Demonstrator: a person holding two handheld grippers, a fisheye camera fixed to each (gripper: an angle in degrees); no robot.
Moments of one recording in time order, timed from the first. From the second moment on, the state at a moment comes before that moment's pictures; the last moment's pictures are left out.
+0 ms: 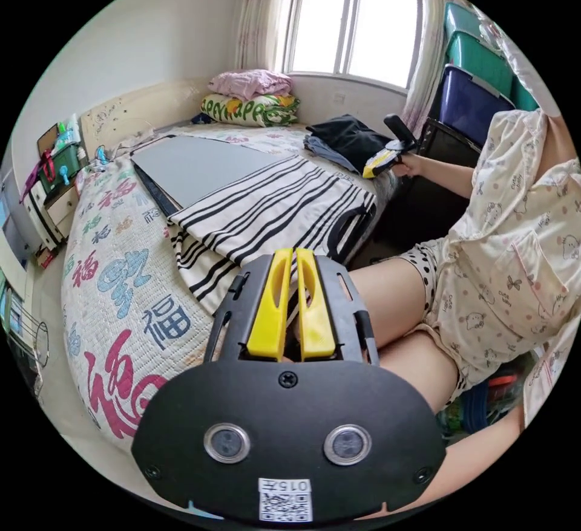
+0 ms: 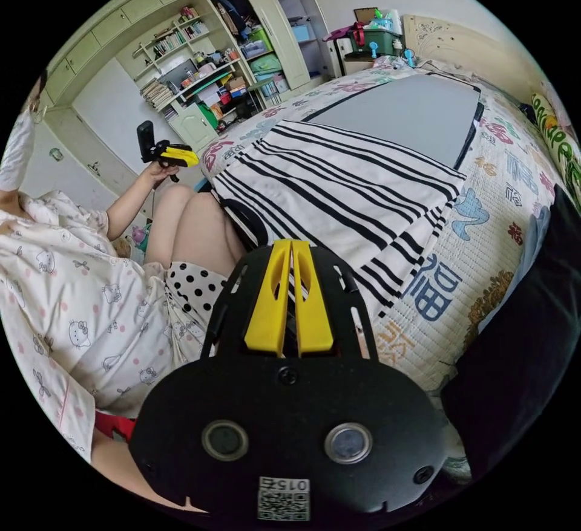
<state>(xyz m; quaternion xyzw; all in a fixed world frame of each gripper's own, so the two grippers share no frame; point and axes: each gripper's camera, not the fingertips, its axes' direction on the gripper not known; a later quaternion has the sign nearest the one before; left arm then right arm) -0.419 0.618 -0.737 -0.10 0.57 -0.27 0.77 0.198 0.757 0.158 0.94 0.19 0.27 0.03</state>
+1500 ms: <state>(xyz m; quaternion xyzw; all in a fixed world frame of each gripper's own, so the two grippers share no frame) -0.455 0.802 -0.829 0.03 0.38 -0.65 0.66 -0.468 0.401 0.105 0.55 0.53 -0.01 -0.65</state>
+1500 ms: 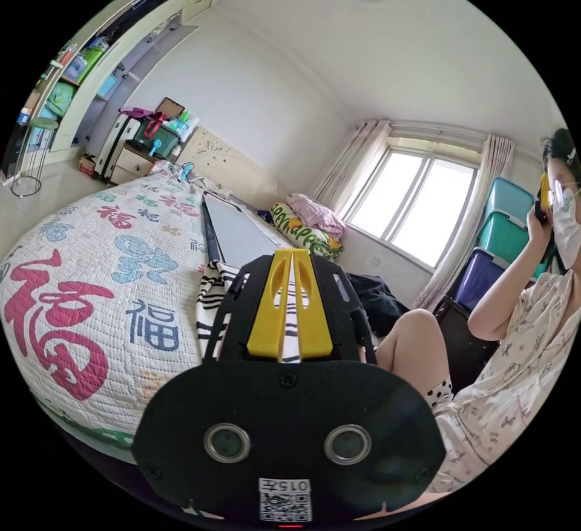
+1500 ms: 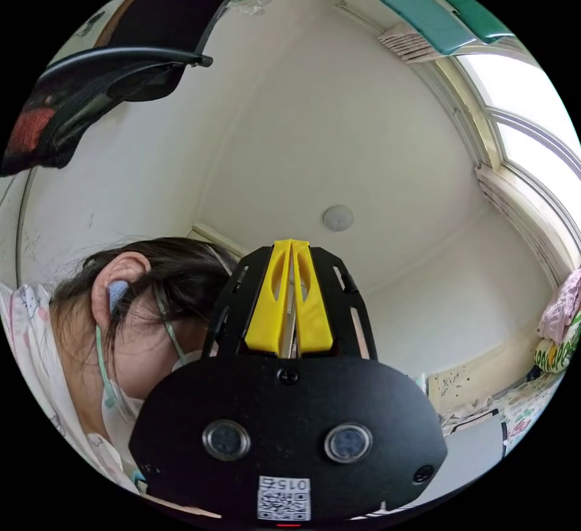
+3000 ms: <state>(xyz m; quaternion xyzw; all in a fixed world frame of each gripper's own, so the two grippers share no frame) -0.160 0.763 -0.505 -0.26 0.51 -0.61 0.55 0.457 1.278 0.417 0.92 -0.17 0.29 -0.21</state>
